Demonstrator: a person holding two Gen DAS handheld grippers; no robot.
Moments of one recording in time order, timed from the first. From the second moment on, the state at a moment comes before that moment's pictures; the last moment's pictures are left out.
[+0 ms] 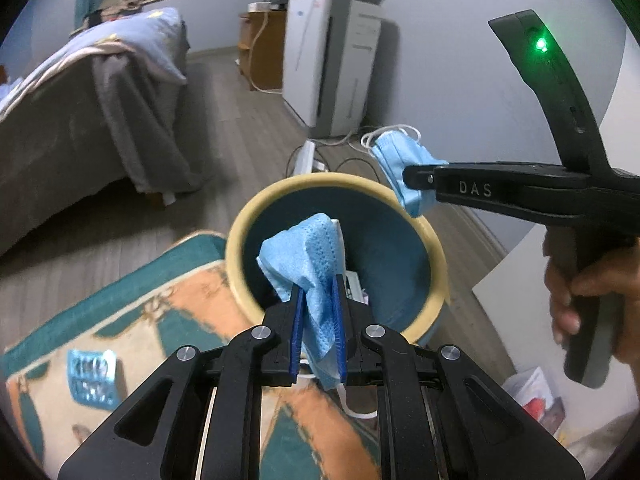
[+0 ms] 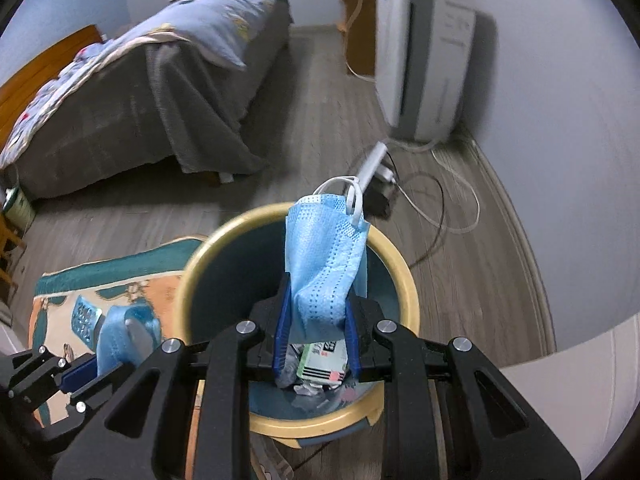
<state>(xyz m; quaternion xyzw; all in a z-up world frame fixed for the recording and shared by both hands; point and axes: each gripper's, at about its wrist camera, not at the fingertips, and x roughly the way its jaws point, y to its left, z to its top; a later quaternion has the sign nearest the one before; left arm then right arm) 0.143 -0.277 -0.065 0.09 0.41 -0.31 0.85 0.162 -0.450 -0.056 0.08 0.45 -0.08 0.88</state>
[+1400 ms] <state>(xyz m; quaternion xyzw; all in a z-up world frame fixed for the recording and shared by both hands) 0.118 -0.047 -0.099 0.03 0.45 -0.10 0.89 0.187 -0.272 -0.054 -0.02 0.47 0.05 0.88</state>
